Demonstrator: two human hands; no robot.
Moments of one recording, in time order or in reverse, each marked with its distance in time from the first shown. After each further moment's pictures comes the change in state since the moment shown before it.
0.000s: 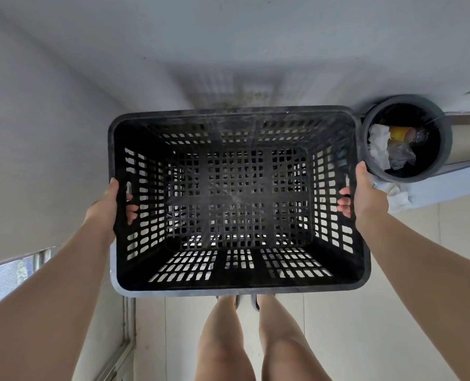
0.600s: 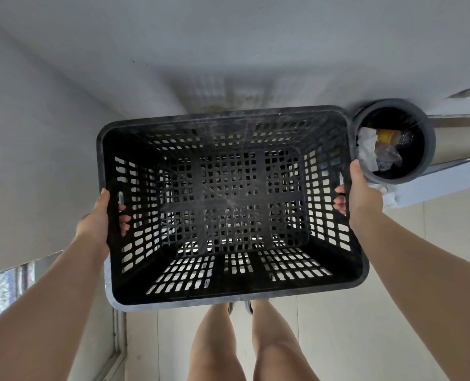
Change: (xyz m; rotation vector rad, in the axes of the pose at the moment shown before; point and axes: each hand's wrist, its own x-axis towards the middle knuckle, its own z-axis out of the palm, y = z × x) left_hand -0.005 -0.008 0.003 -0.087 0.006 0.001; right_hand 0.005 -0.008 0.003 0.061 0.076 -0.009
